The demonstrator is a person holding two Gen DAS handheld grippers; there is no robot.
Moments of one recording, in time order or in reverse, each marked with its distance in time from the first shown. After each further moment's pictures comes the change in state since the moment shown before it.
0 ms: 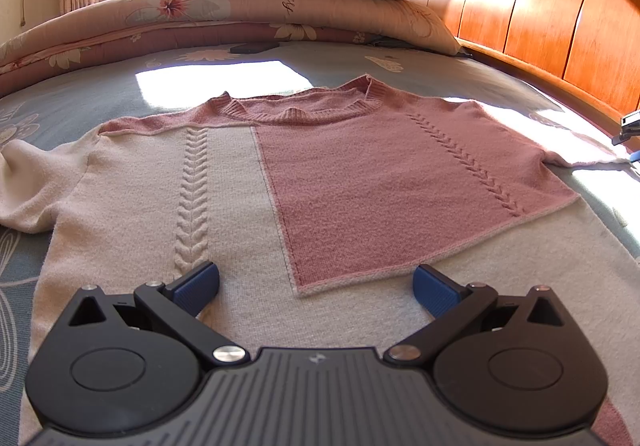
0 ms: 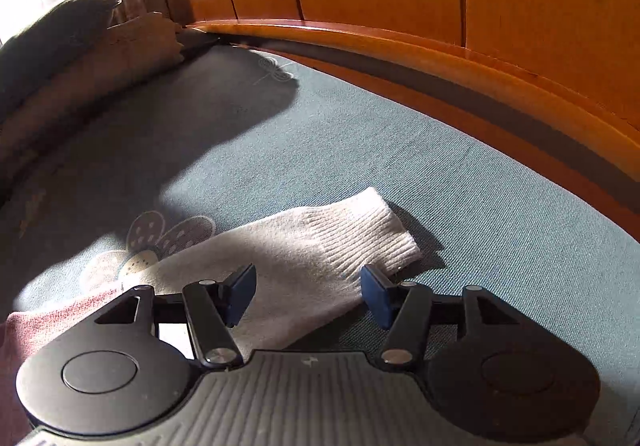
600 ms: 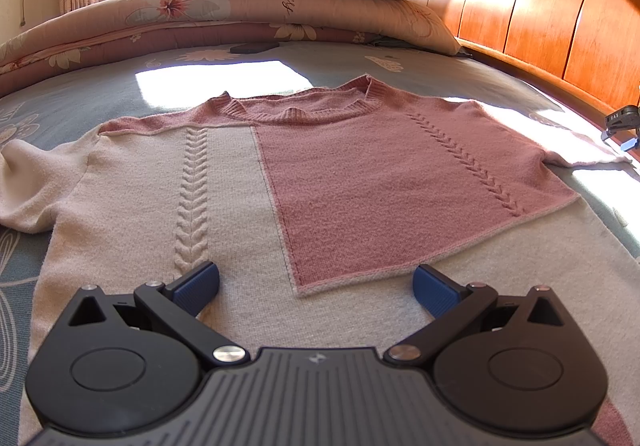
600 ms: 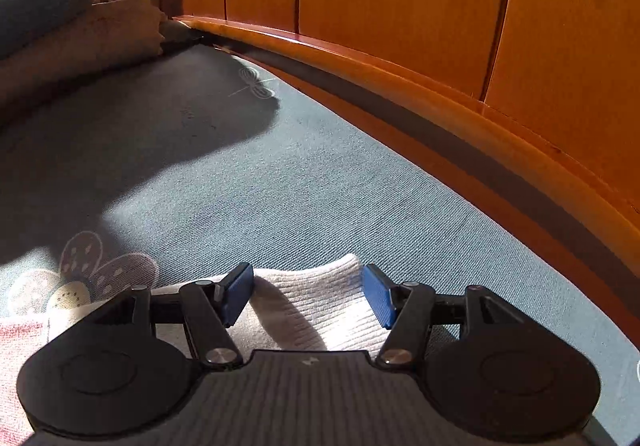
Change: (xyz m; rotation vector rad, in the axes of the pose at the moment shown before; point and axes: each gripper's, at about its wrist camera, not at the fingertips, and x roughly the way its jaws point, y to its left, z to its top) left arm -0.001 0.001 0.000 0.000 0.000 -0.001; right arm 0.043 0.011 0.026 -0.111 -0.046 -0.111
